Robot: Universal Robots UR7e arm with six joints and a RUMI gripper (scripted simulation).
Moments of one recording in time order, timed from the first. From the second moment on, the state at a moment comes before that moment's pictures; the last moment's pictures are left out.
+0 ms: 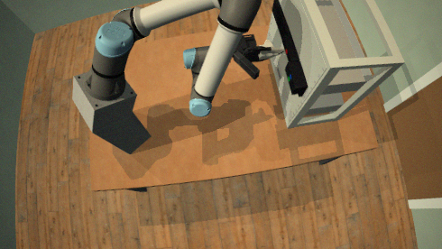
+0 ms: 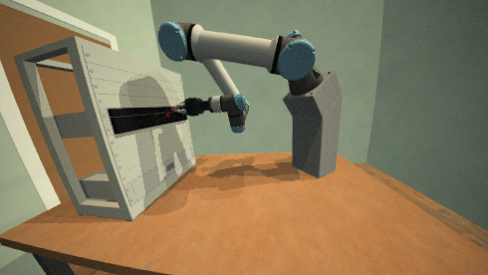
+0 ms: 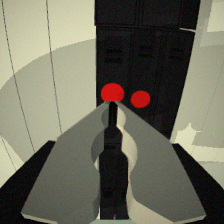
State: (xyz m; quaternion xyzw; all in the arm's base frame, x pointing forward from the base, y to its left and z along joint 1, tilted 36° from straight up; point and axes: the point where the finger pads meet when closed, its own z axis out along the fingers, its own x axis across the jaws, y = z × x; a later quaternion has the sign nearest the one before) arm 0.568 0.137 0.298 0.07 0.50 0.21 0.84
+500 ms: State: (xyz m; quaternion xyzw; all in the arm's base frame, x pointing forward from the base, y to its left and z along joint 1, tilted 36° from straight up) arm 0.576 0.137 0.302 0.07 0.50 0.21 0.84
